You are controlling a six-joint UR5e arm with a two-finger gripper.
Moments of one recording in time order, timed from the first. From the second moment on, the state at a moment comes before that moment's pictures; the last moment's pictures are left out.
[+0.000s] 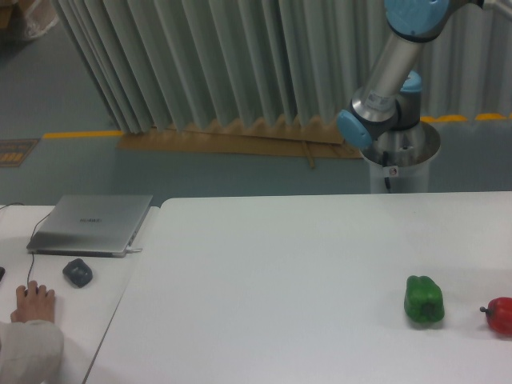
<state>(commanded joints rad) 2.97 -2.02 -1.52 -1.17 1.39 1.23</state>
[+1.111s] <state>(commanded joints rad) 2.94 -1.95 -1.49 -1.06 1.38 1.32</state>
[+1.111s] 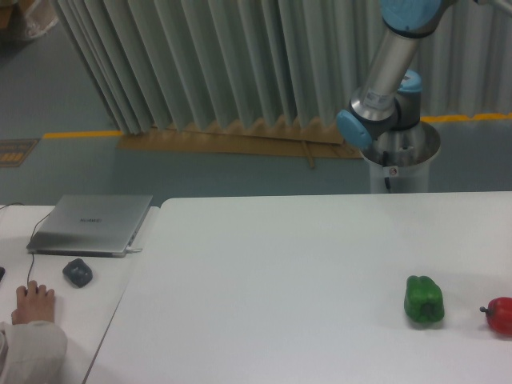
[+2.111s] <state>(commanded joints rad) 2.93 -2.20 -1.33 -0.91 1.39 1.41</state>
